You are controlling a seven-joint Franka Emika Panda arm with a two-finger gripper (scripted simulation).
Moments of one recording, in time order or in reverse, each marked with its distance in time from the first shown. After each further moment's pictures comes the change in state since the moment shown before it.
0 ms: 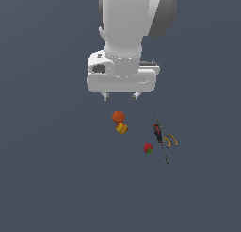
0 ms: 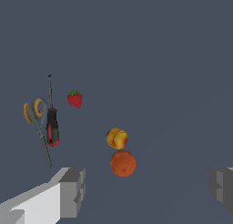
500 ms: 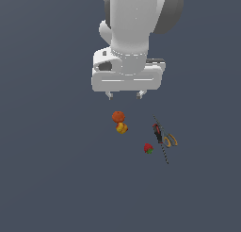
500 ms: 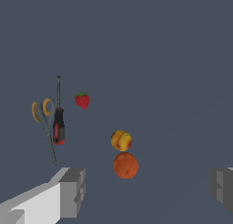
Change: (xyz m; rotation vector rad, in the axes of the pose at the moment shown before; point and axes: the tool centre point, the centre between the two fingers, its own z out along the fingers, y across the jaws) arm 0.005 -0.014 -0.010 0.003 0.015 -0.051
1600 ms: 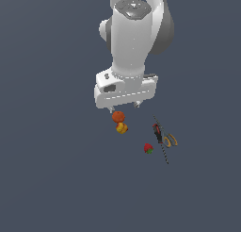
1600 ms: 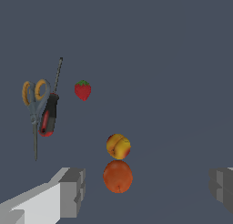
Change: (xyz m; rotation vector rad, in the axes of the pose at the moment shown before) arm 0.001 -0.001 0.055 0.002 0.000 -0.199
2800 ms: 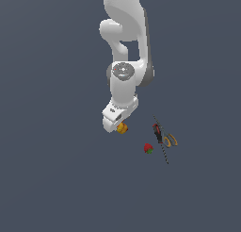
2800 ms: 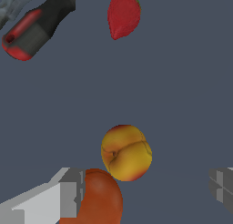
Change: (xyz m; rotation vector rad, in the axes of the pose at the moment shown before) arm -0.042 -0.009 0.156 0.028 0.001 -0.556
